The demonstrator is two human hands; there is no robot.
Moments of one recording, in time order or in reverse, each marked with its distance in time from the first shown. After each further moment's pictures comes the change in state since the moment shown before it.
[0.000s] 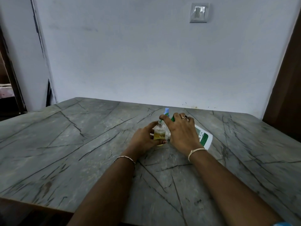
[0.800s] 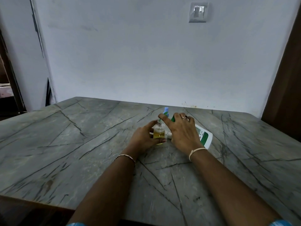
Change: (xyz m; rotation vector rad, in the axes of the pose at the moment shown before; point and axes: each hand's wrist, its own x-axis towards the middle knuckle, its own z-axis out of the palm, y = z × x) left_hand 0.002 -0.004 0.002 0.000 0.011 -0.003; right_hand -0.004 0.003 -0.001 0.007 -0.019 -0.012
